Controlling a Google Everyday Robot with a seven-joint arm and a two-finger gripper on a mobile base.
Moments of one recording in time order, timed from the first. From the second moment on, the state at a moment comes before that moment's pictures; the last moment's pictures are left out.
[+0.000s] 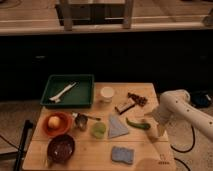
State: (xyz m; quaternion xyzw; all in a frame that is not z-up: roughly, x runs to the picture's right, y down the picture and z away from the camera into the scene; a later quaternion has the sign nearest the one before) arm 0.279 0.221 0.828 -0.32 -0.13 -0.15 0.93
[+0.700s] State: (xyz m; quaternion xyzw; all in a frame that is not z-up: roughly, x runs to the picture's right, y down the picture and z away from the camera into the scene) arm 0.239 0.226 0.839 -0.34 -0.11 -0.12 0.92
